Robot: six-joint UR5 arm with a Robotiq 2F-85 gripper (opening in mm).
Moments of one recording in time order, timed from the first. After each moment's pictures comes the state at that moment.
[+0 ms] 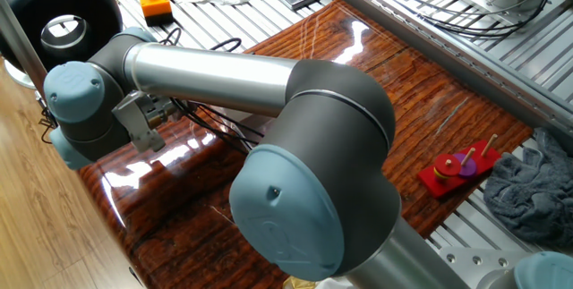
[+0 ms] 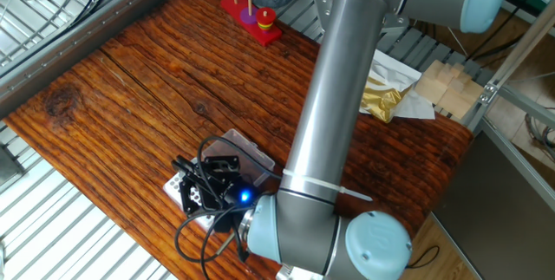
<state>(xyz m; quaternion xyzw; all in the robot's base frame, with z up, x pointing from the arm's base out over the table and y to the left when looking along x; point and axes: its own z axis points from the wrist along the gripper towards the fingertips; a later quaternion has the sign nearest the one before) 0.644 0.025 0.116 0.49 -0.53 0.52 0.45</state>
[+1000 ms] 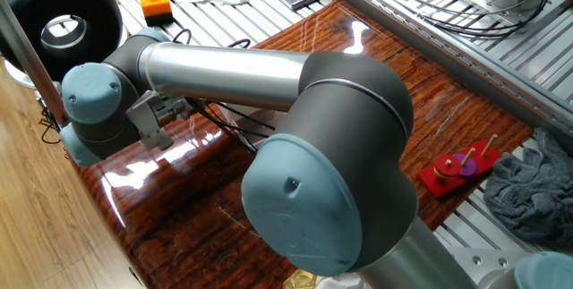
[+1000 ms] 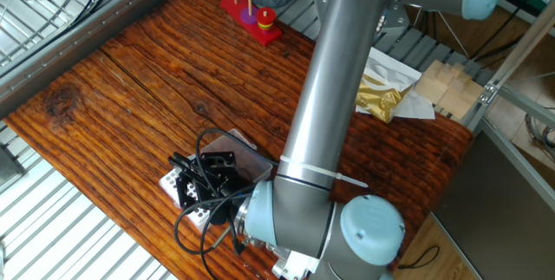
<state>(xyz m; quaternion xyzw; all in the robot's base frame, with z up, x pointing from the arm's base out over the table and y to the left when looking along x) 0.642 0.012 0.109 0.50 -0.54 0.52 0.44</state>
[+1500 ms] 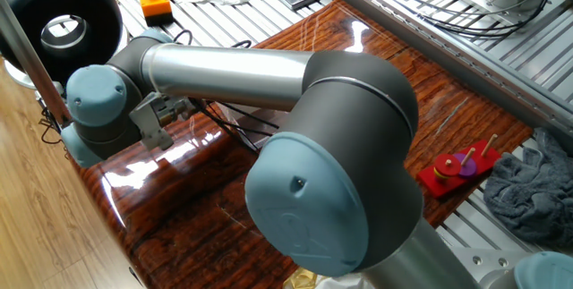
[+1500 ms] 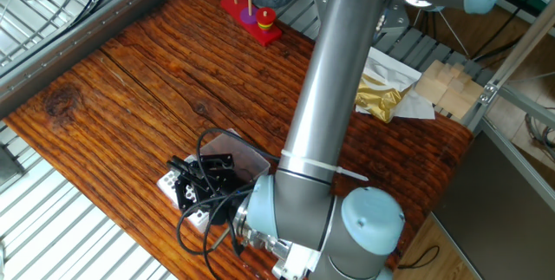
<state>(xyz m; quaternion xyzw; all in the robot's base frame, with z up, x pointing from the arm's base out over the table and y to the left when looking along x) 0.648 0.012 0.098 0.51 -0.54 0.52 0.42</state>
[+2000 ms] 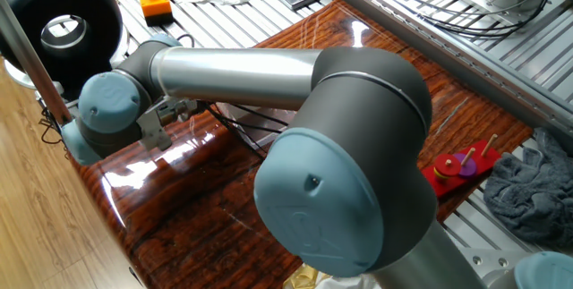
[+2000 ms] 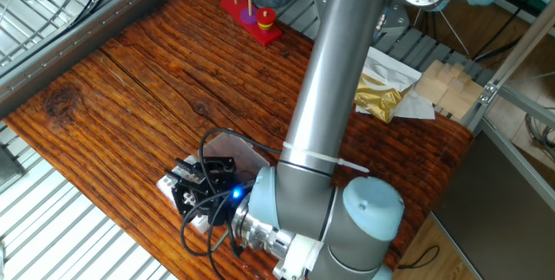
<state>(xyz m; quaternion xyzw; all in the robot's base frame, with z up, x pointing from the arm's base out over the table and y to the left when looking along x) 0.653 0.013 0.088 0.53 -0.55 0.50 0.41</state>
